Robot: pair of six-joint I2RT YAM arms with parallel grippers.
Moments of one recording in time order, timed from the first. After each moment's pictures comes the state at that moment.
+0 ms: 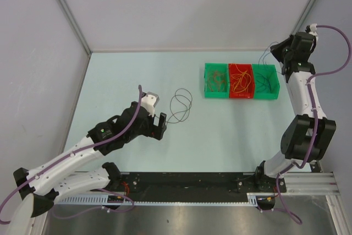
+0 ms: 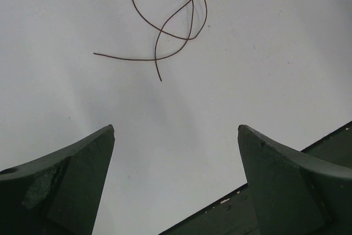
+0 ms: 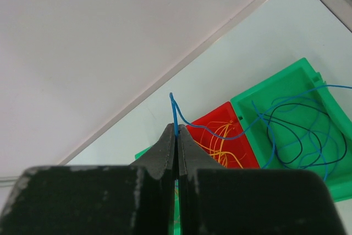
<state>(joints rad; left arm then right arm) -0.91 0.86 0.86 -0.66 -0.29 -0.34 -0.20 1.59 1.47 -0.20 -0.10 0.68</state>
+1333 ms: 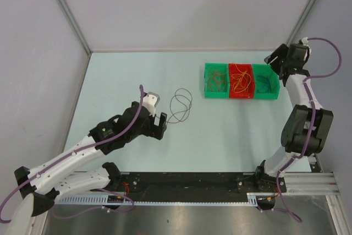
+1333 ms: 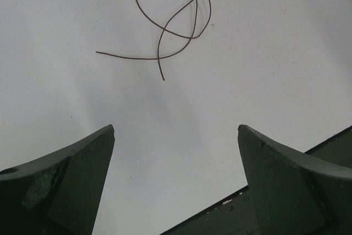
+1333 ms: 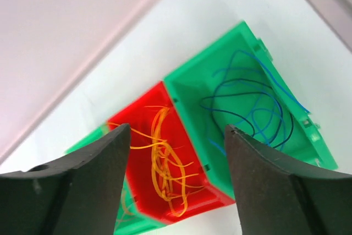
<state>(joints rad) -0.91 0.87 0.86 -0.66 -0.30 -0.34 -0.23 1.70 1.35 -0.17 -0.07 0.59</state>
